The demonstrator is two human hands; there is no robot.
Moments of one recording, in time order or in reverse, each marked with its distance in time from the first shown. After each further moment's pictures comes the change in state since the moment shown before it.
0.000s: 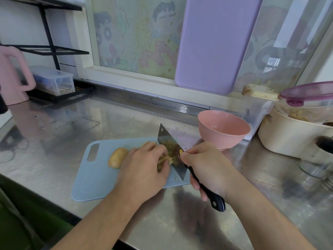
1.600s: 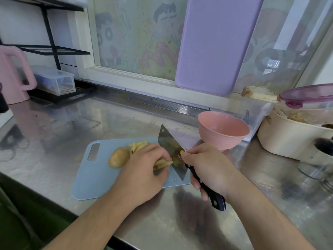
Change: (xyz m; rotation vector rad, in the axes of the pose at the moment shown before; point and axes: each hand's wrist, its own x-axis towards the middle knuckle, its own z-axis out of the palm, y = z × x) left_hand -0.003 -0.005 -0.006 -0.276 -0.072 0.035; right_hand 0.001 0.002 -0.003 0.013 -0.010 -0.011
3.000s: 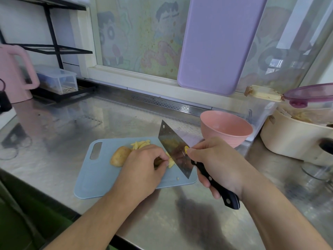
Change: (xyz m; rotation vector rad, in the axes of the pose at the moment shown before) left_hand 0.000 -0.004 0.002 0.021 0.044 -0.080; right_hand -0.010 -0.009 -0.012 0.015 -0.015 -0.055
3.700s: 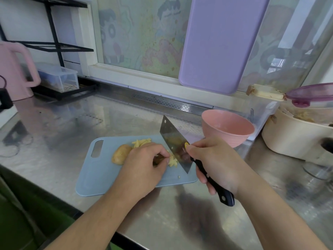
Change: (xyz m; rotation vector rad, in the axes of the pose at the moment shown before) left_hand -0.001 0.000 -0.001 -0.084 -0.007 -0.058; right_hand 0.006 0.004 0.006 -0.038 0.058 -0.016
